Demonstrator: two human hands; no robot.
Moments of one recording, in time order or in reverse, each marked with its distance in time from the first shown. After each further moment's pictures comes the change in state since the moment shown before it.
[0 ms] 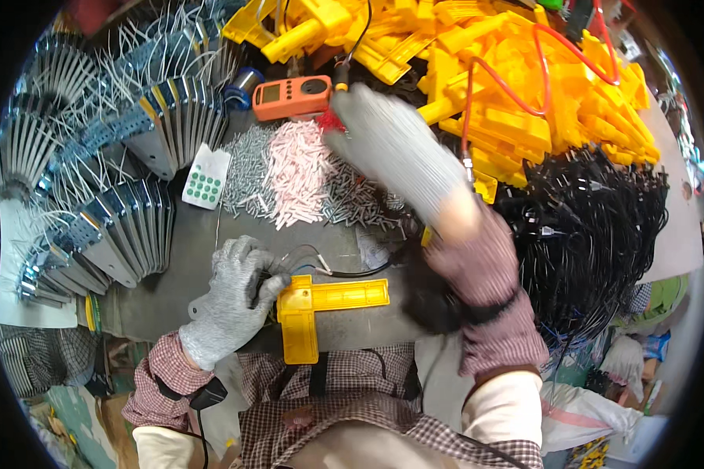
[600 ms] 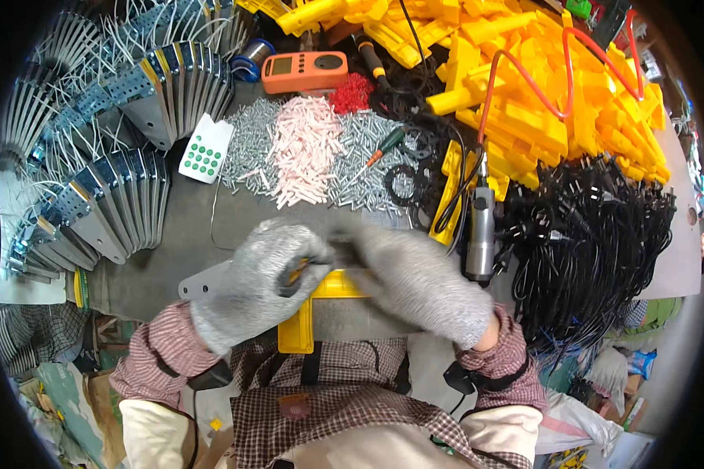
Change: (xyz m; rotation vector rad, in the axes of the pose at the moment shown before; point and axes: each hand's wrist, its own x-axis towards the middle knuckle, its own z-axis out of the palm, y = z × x) left_hand 0.028 0.024 0.007 -0.291 -0.059 0.132; right_hand -0.118 -0.050 -0.002 0.555 -0.356 0.100
